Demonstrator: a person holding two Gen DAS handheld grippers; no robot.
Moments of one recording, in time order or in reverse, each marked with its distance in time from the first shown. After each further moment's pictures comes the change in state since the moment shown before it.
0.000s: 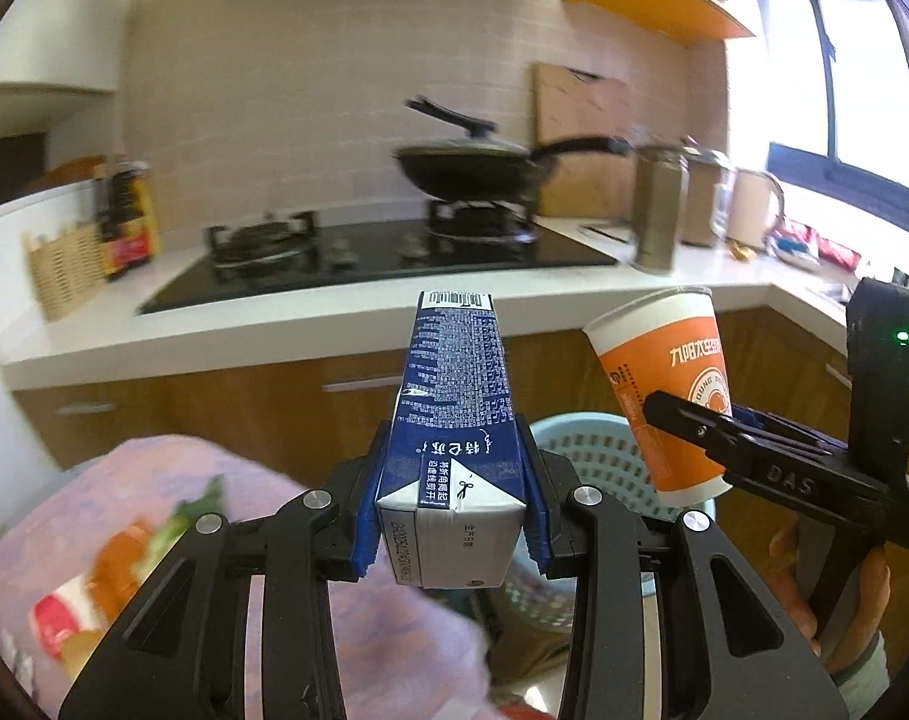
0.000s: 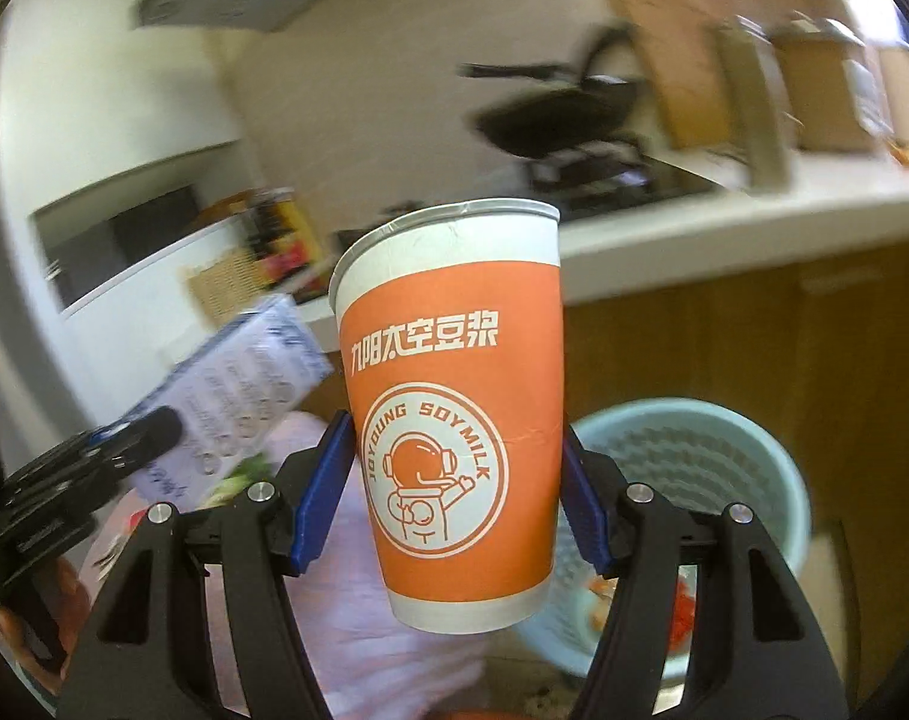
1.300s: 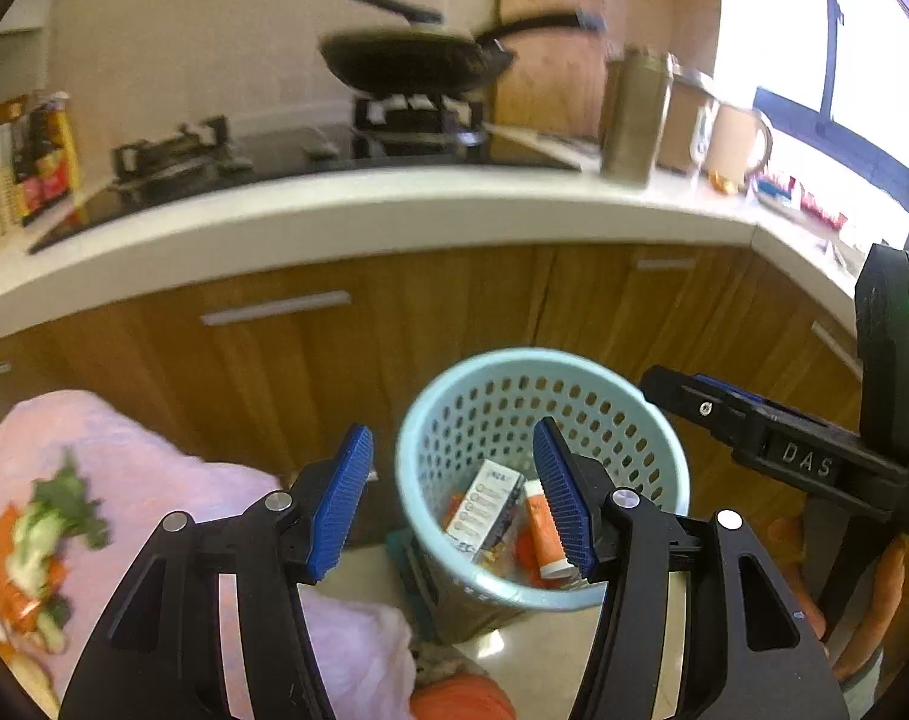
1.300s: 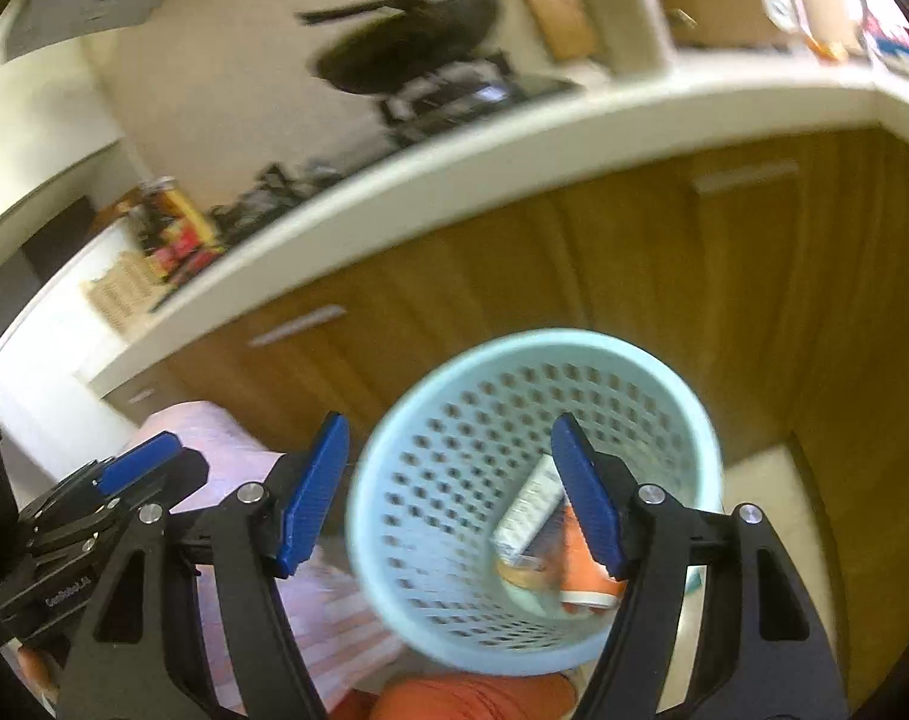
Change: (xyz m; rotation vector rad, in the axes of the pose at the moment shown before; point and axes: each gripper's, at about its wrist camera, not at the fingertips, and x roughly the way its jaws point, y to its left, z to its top) left arm 0.077 -0.019 -0.010 -0.045 0.170 -0.094; right arm 0.019 -0.029 0.011 0.048 0.119 -0.057
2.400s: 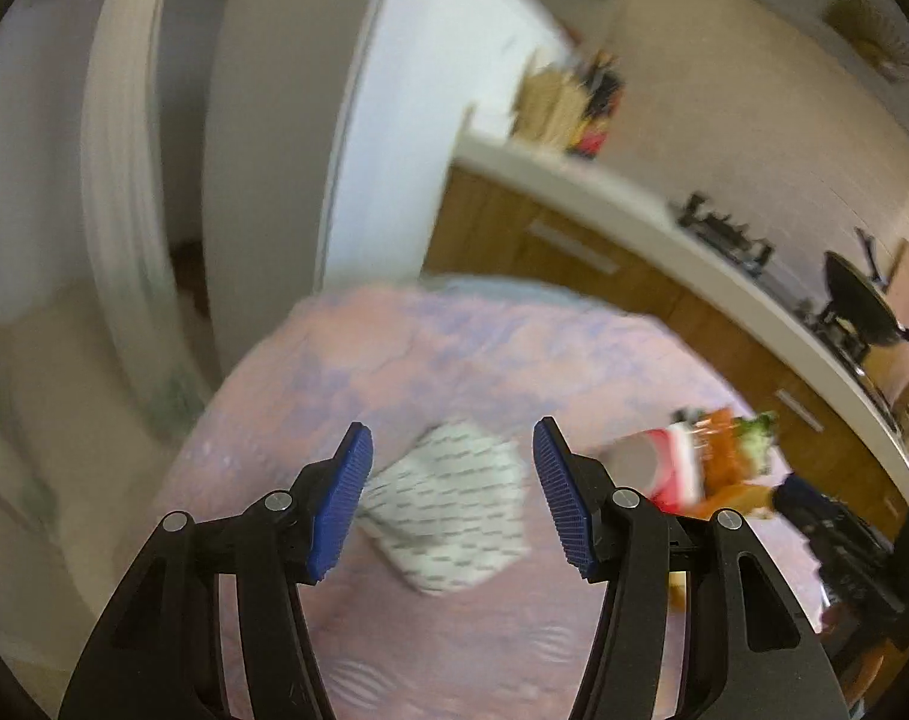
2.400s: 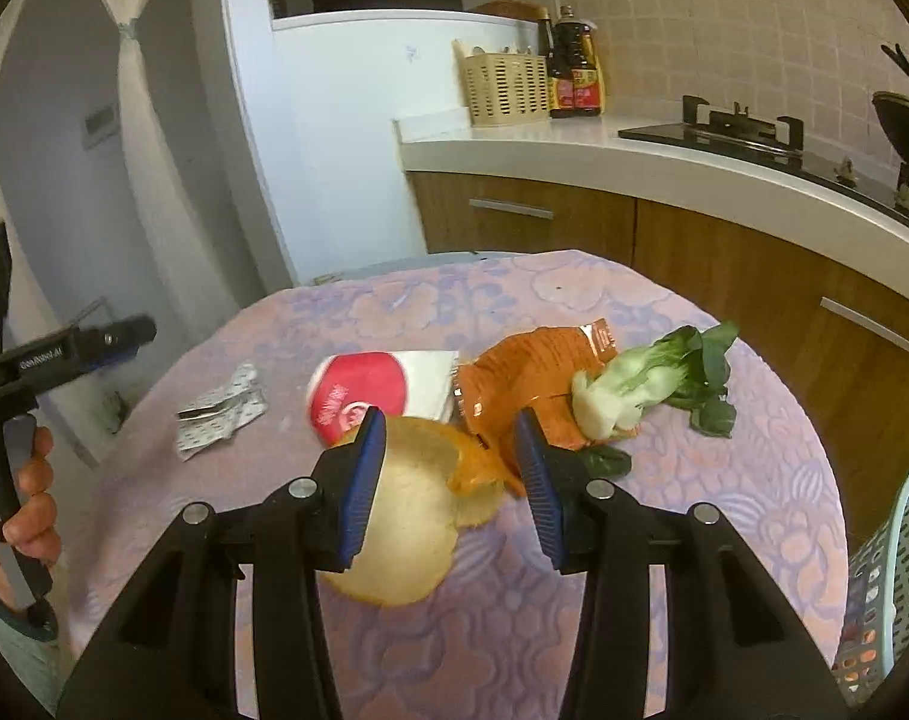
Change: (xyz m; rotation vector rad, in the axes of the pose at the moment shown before) left arm -0.280 0.386 -0.205 -0.702 -0.104 0.548; right arm 0.090 0.373 -0.167 -0.586 0.174 0.385
